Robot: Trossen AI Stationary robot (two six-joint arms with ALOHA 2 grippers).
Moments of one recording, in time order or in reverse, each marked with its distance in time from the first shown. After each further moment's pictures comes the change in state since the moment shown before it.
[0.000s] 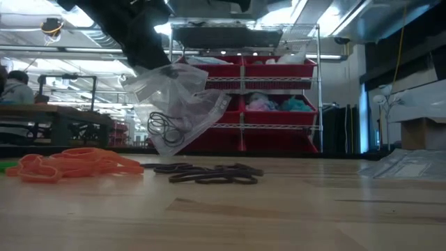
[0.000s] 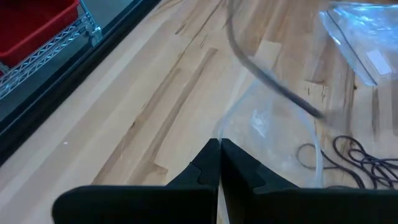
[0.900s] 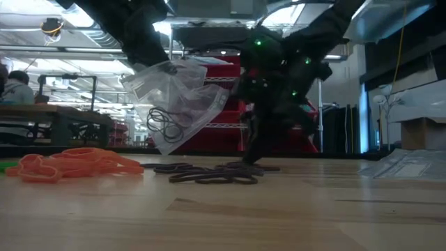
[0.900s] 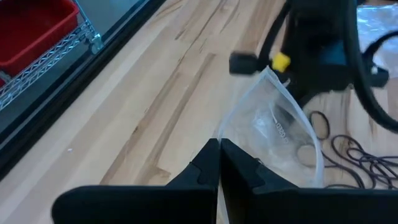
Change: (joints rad) left arm -0.001 -0.027 0.000 -0.010 0.001 0.032; right arm 0.001 0.279 -0.405 -0.045 -0.112 -0.131
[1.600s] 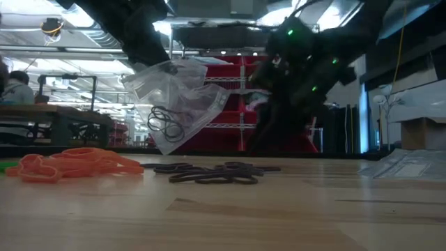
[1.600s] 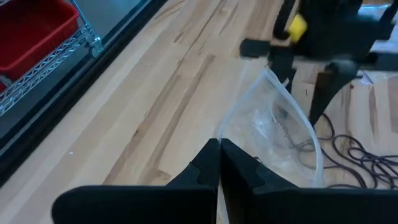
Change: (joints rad) left arm 0.000 0.000 0.000 0.006 0.000 0.018; right arm 0.026 -0.090 -0.225 0.368 -0.025 0.081
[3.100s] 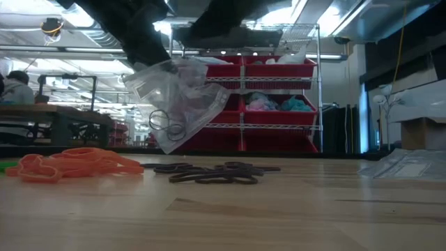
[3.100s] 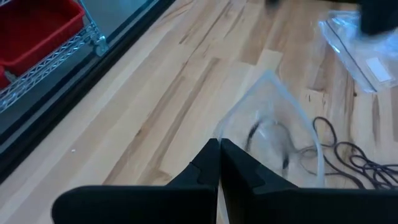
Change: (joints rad) left arm 0.001 -0.002 0.000 0.004 -0.017 -0.028; right arm -0.046 0.008 0.796 -0.595 0.066 -0.088
